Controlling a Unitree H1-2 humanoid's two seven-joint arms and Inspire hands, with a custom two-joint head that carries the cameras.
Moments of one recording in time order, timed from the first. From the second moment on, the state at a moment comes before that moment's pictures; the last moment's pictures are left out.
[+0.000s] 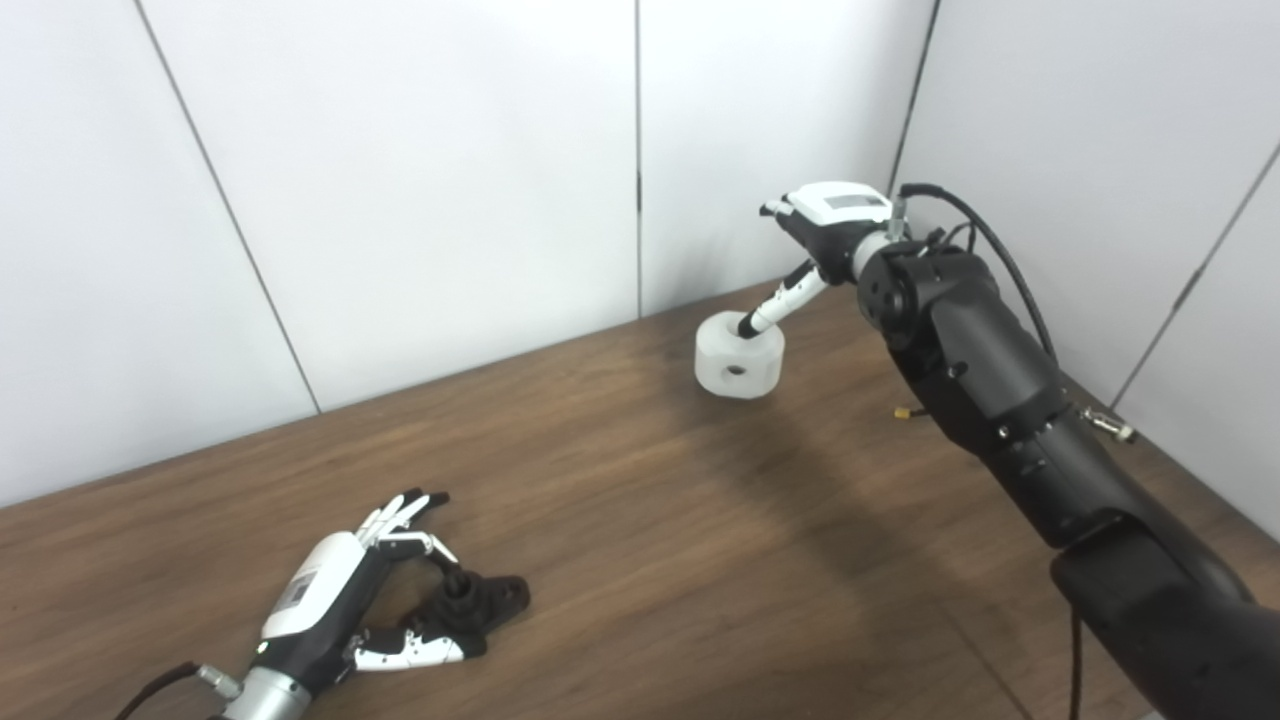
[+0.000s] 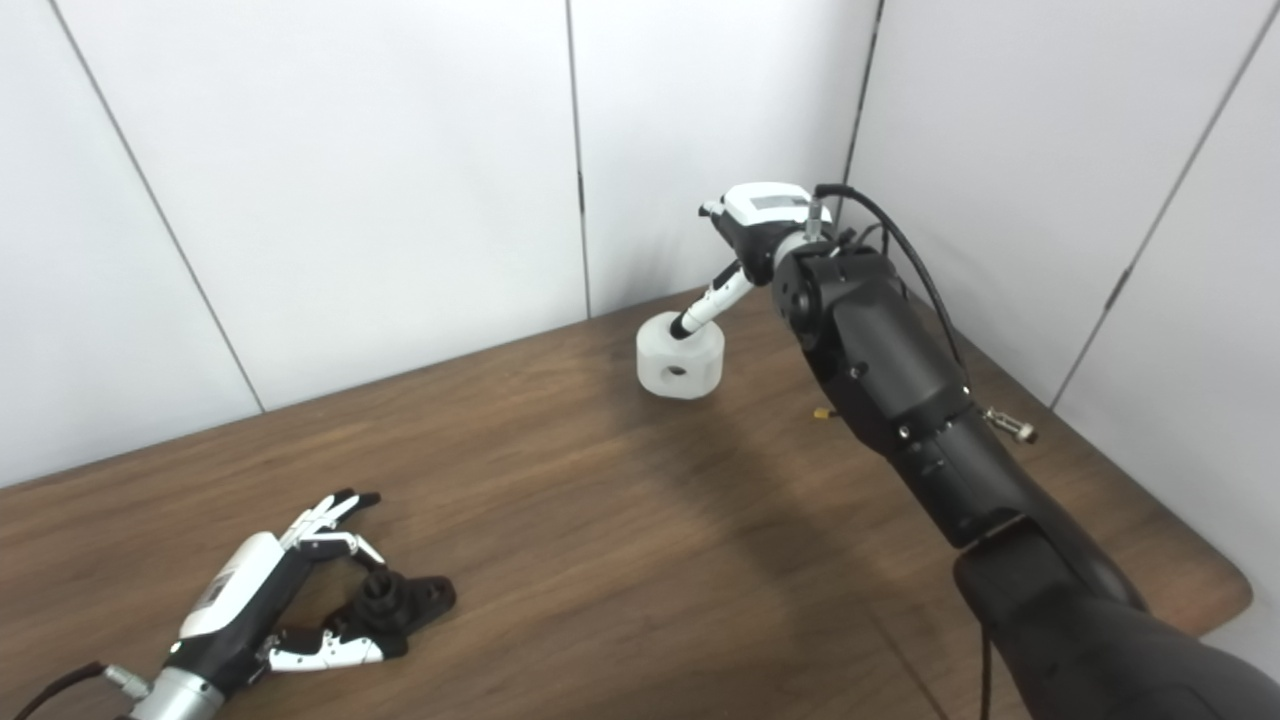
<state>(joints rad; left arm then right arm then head) -0.44 0.27 -0.45 0.49 0.51 -0.41 -0.05 -0.61 -0.67 0.09 0.02 -1.06 0.47 0.75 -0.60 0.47</state>
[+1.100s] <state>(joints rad) -0.43 0.27 -0.45 0.48 0.51 -0.41 -0.05 -0.63 -0.62 0.13 0.10 -1.07 0.46 0.81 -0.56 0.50</state>
